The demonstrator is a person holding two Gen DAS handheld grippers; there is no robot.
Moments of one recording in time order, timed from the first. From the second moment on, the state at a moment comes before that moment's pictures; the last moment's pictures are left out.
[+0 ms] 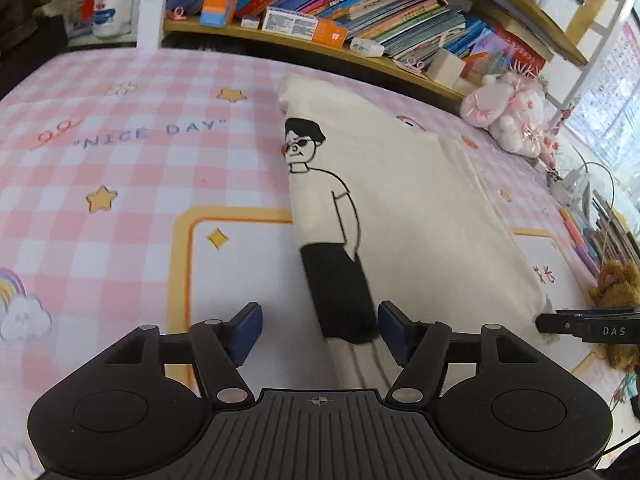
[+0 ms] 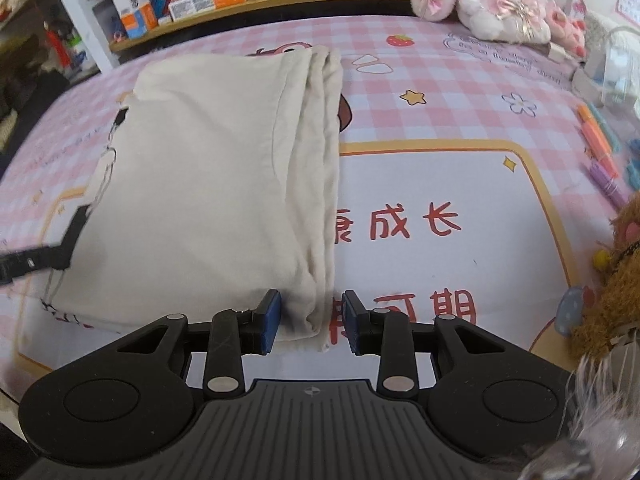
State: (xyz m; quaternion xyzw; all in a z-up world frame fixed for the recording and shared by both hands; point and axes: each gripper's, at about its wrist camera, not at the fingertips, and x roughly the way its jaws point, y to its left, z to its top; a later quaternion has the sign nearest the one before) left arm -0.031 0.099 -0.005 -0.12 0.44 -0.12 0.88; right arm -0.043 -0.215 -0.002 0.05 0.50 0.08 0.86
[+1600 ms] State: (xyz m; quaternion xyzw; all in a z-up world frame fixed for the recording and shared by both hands) left arm -0.123 -0.042 0.014 0.18 0.31 -0.10 0.93; right arm -0.038 -0.306 -0.028 0.36 0.54 0.17 0.74
